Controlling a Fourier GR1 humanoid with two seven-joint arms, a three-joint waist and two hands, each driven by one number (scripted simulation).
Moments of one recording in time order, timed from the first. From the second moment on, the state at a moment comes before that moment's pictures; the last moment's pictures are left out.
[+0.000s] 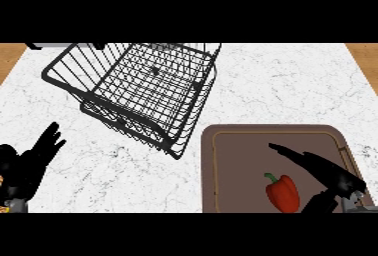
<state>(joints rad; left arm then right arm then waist) 0.04 0.38 0.08 -1.37 0.14 -0.02 0.12 0.00 -0.34 0.09 -1.67 0.17 0.71 0.45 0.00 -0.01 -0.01</state>
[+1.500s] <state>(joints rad) 0.03 0.37 0.11 -1.40 0.10 -0.08 0.14 -0.07 -0.07 0.25 -1.81 0.60 0.36 0.58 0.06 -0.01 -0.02</state>
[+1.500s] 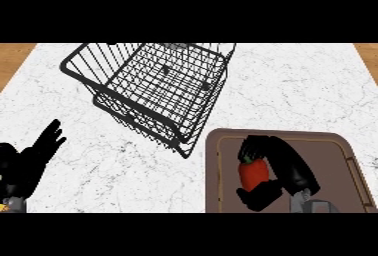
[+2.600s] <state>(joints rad) -0.02 0.35 0.05 -1.38 0.07 -0.10 0.17 -0.64 -0.02 0.46 -1.73 1.30 0.10 1.11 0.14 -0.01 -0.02</state>
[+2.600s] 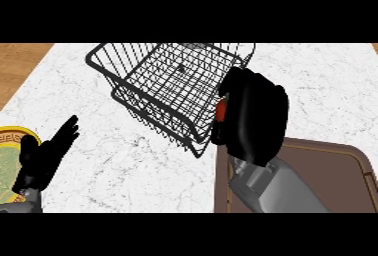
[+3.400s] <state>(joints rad) -0.08 0.33 0.02 -1.37 0.05 -0.10 0.18 -0.98 -0.02 0.36 -1.54 1.43 0.07 1.19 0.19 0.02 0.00</state>
